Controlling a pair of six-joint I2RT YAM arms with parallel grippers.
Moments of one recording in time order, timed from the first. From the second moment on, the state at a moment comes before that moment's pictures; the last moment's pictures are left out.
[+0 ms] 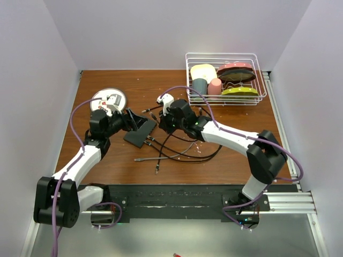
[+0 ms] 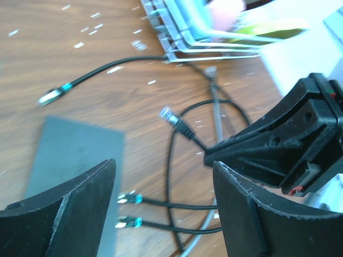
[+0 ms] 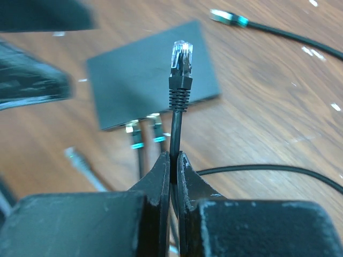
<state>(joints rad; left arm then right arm) -0.13 1.13 0.55 0.33 0.53 -0.47 0.82 1.70 1.21 -0.07 -0.05 0.16</state>
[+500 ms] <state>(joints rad) -0.13 1.11 0.51 0.49 0.67 -0.55 0.82 1.61 1.09 0.01 -0.26 0.13</state>
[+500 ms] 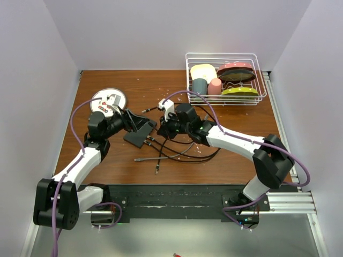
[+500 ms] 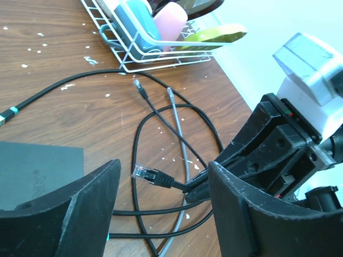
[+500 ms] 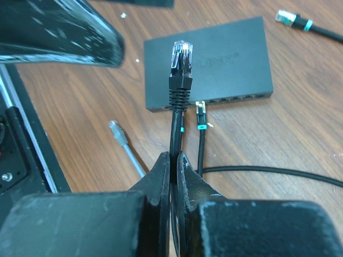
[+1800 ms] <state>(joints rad) -0.14 1.13 0.45 0.71 0.75 -0.72 0.82 1.55 1.07 0.06 -0.32 0.12</state>
